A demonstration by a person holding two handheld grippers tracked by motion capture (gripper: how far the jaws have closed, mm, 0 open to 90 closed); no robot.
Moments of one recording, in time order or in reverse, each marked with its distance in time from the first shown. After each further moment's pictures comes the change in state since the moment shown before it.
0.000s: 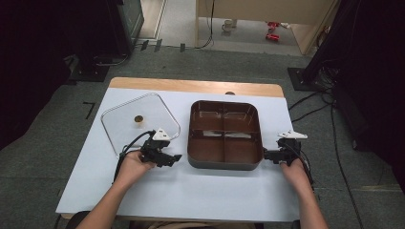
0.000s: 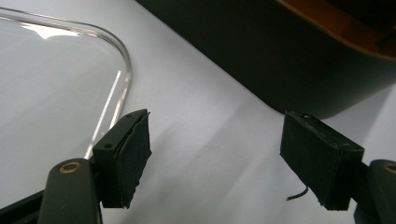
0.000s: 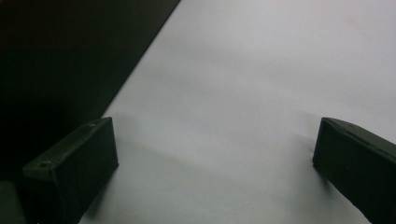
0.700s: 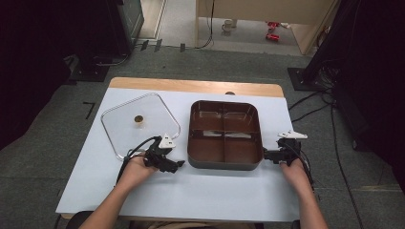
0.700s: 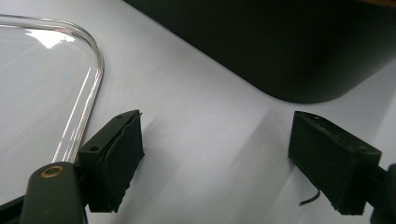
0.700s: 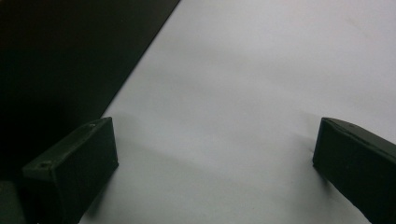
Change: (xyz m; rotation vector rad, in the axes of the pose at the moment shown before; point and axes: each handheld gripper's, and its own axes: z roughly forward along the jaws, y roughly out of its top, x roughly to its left) left arm -0.013 -0.010 0.013 0.002 0.038 0.103; right arm 0.000 0.000 0.000 0.000 0.000 0.000
